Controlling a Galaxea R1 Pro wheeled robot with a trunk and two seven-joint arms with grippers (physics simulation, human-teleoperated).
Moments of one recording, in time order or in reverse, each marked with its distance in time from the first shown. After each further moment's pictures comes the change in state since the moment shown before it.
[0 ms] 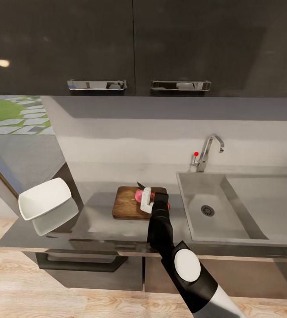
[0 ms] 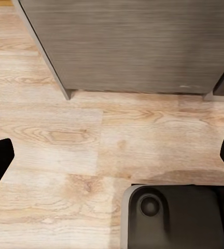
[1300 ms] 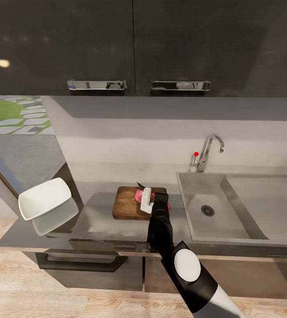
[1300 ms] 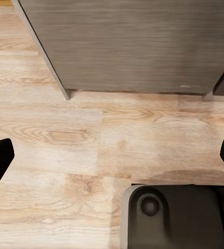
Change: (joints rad) left arm 0.000 0.000 0.000 0.000 0.000 0.000 0.000; right arm 0.000 0.000 0.000 0.001 0.000 0.000 0.000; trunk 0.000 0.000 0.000
